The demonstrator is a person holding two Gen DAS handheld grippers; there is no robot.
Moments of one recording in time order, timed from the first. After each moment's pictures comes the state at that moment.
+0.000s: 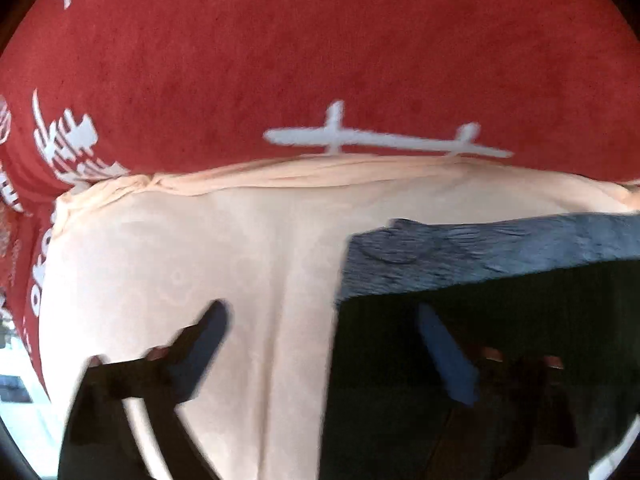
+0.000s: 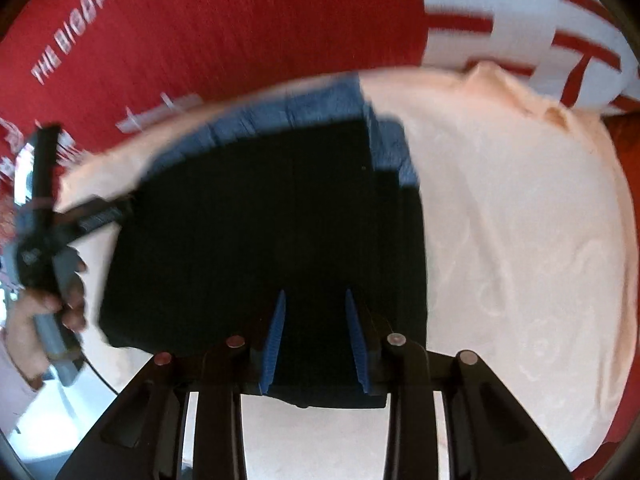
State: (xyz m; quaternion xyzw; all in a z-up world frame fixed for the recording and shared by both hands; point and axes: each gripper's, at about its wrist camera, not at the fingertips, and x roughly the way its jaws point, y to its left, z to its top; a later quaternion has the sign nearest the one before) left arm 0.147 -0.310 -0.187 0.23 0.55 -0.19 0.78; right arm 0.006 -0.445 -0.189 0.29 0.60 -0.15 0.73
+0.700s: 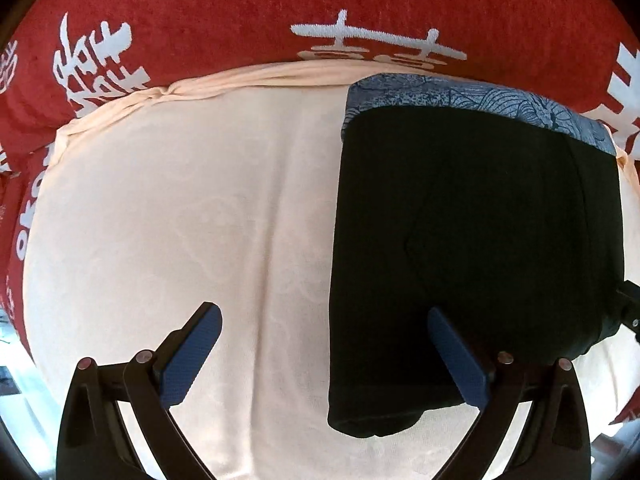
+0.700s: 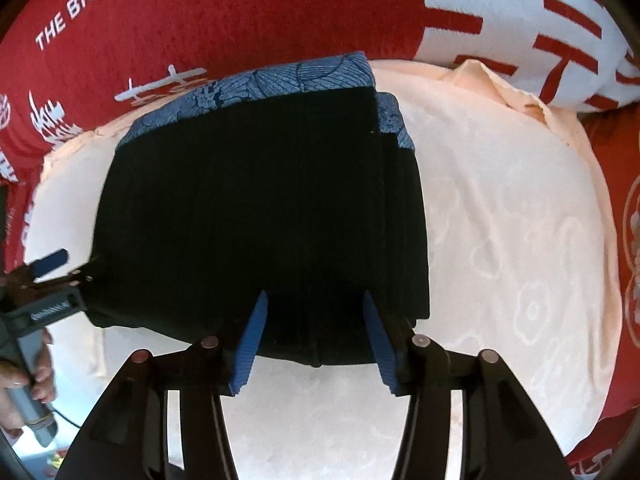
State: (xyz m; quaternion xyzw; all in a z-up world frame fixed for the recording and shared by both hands) left arm 0.073 -0.250 -0.173 0.22 0.60 -0.21 0.74; right arm 0.005 -0.407 -0.187 0.24 0.61 -0.19 0.73
